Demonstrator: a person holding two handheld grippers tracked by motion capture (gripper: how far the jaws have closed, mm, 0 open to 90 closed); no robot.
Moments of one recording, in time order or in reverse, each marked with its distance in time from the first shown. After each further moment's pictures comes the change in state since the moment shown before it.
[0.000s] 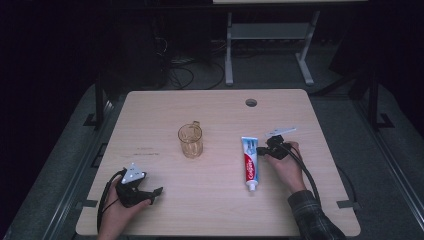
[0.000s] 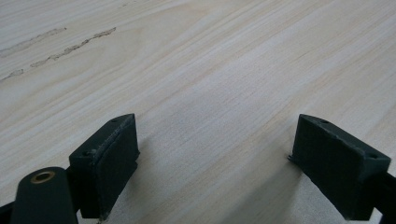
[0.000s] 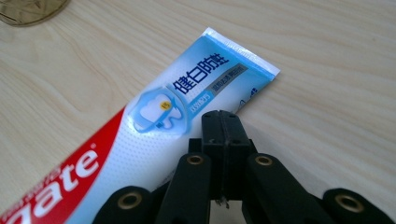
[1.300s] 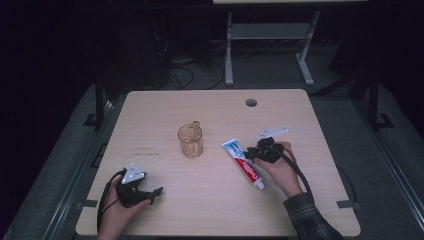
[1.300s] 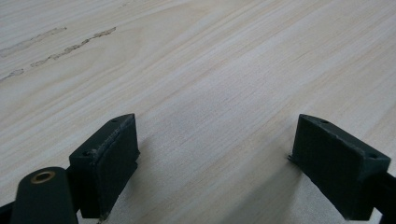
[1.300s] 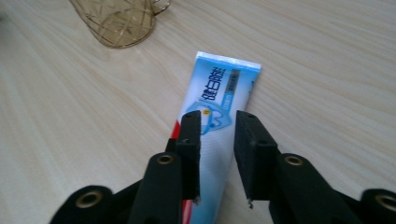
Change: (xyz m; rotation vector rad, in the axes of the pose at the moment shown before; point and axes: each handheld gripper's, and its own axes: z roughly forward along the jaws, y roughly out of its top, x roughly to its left) left arm 0.000 0.000 0.000 0.000 0.001 -0.001; right arm 0.046 0.016 -0.022 -0.033 0.077 -0.090
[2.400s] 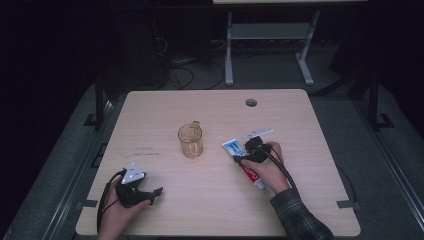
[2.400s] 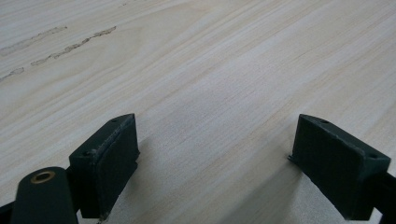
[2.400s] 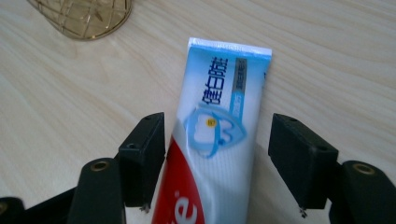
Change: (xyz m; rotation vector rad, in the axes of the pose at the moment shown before) left arm -0.001 0.000 -0.001 0.000 0.001 -0.002; right arm 0.009 0.007 0.041 0.087 -0.063 0.073
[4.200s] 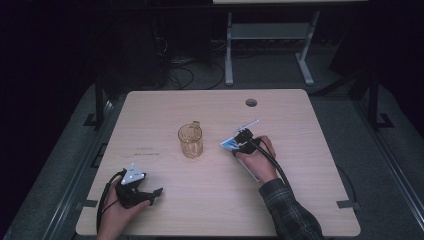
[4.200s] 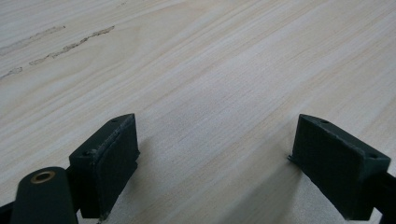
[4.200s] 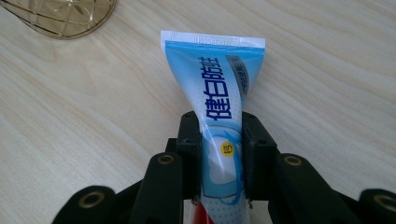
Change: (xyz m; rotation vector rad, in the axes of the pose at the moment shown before) left arm -0.001 -0.001 -0.001 0.001 -0.003 0.001; right arm 0.010 0.029 0.012 0.132 -0.051 -0.010
